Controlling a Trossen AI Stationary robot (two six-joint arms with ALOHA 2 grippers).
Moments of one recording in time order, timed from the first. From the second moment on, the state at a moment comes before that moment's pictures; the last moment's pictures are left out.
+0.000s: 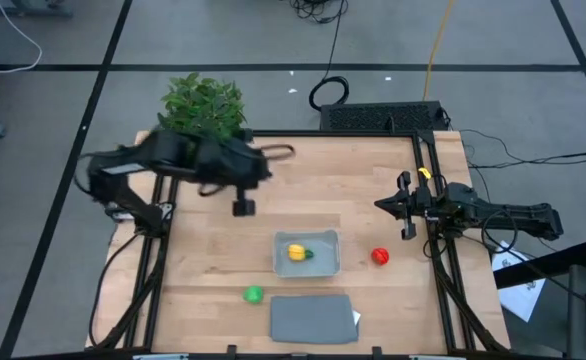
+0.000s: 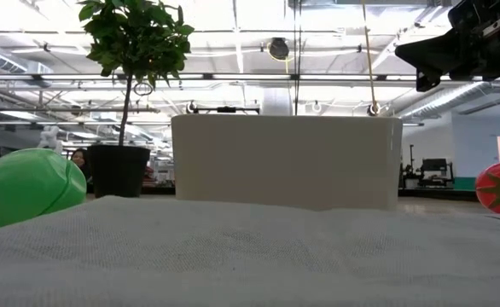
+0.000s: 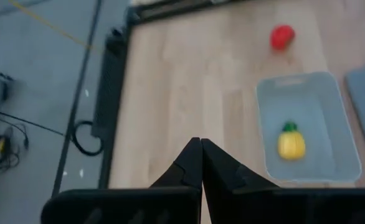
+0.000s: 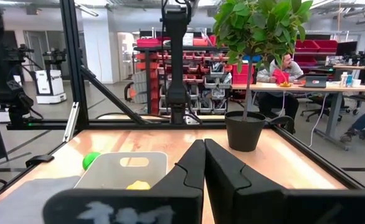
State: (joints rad) left arm -0.06 1.60 2.07 -1.27 -0.30 0.12; right arm -0.09 0.14 0.07 0.16 -0.08 0.01
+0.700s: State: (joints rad) left arm -0.03 0.89 0.91 -0.20 -0.05 0.07; right arm -0.09 0.14 0.07 0.13 -0.07 0.03
